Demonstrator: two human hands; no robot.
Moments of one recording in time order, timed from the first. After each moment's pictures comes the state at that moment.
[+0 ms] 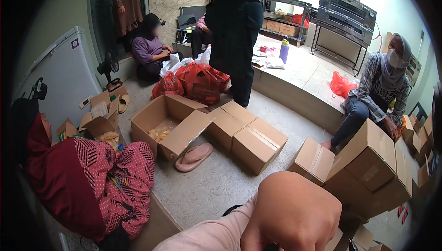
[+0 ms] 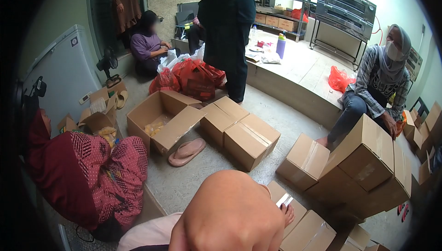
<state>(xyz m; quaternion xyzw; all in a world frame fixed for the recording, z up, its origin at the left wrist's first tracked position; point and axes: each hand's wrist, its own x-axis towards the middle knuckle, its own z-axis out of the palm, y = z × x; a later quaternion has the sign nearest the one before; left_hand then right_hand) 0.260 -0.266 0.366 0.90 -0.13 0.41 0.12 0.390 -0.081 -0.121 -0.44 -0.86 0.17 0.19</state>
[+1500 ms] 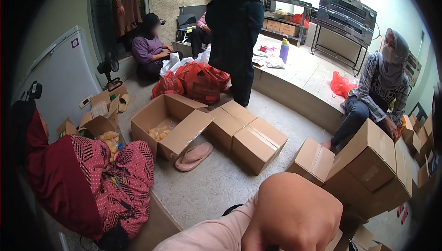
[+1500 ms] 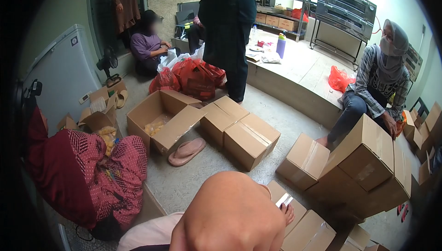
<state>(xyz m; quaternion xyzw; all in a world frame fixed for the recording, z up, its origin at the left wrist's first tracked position) 0.258 -0.264 0.365 0.91 -0.11 0.39 0.12 0.389 -0.081 -0.118 -0.45 -0.86 0.19 0.15</state>
